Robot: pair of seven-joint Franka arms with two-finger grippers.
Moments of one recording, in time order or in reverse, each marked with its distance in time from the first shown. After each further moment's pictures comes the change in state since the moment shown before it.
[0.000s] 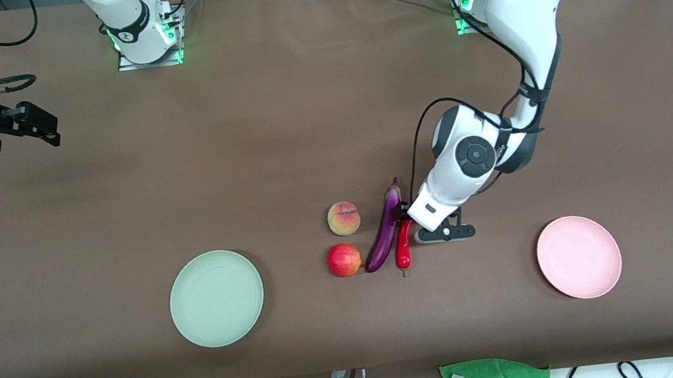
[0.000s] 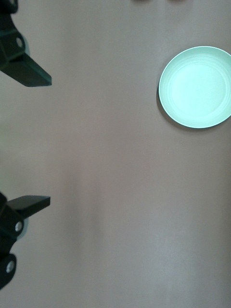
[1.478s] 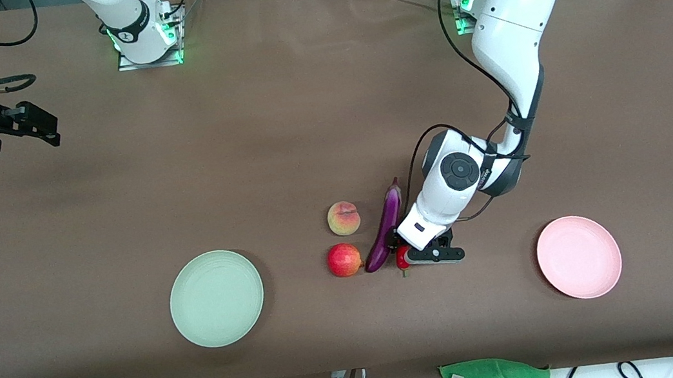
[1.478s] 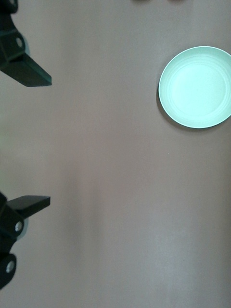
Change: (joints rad) left arm -0.011 0.159 0.009 0.154 0.104 0.141 0.003; right arm 0.001 0.000 -0.001 0.000 0.000 0.000 0.000
